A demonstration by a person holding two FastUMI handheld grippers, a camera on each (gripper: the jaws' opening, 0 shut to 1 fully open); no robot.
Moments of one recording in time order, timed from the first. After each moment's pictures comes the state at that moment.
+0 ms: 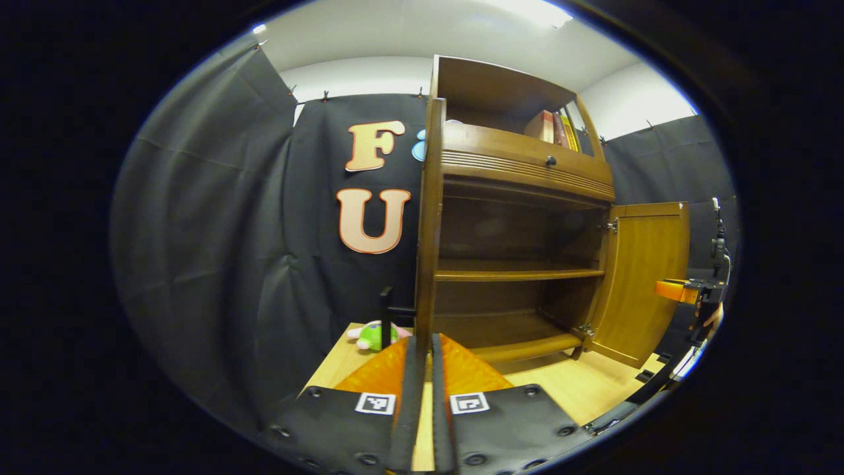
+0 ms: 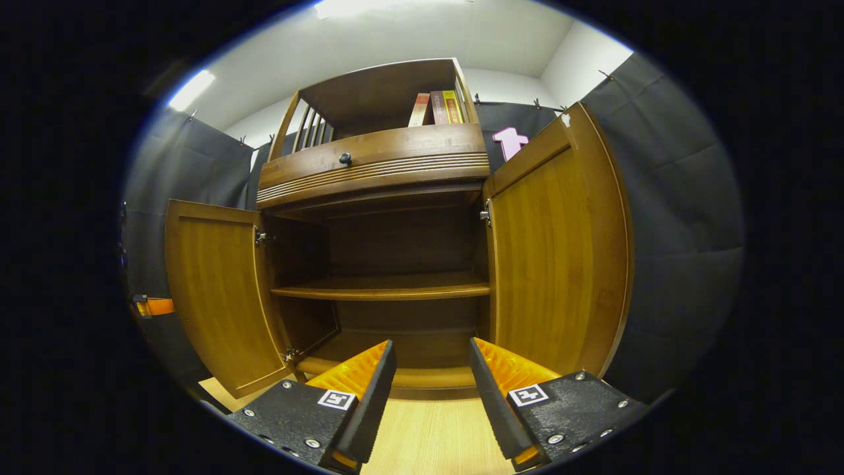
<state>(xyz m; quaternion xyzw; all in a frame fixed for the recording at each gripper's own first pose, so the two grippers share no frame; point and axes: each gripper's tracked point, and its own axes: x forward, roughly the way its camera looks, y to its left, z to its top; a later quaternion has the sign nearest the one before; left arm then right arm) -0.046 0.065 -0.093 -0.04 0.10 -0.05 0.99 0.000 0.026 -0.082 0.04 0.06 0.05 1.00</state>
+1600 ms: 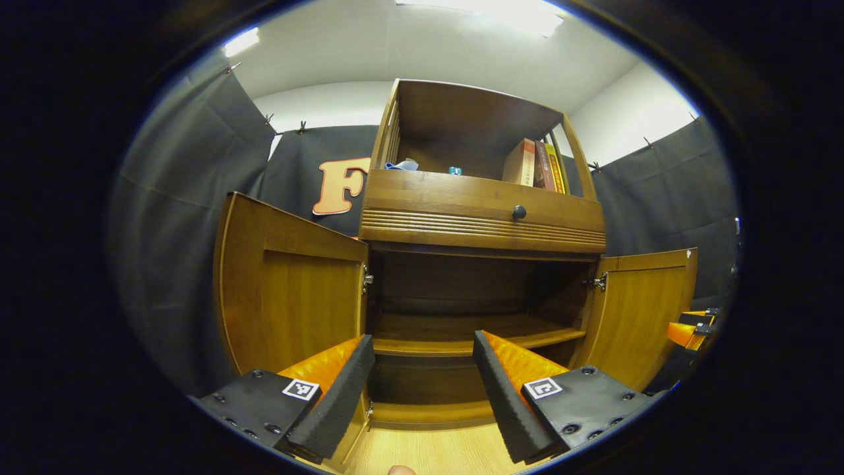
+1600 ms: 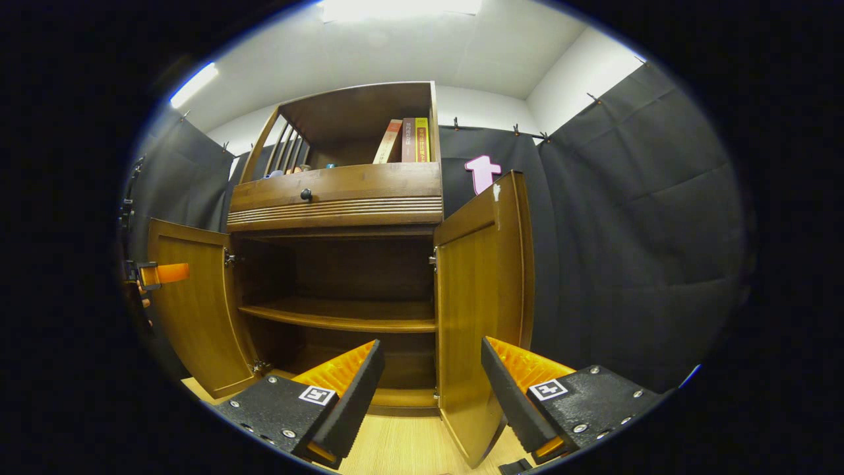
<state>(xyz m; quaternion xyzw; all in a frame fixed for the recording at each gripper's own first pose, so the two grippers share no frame) 0.048 -0.052 0.010 -0.05 0.03 -0.05 1.00 -0.001 -0.048 -0.015 0.01 0.02 -0.01 1.00</state>
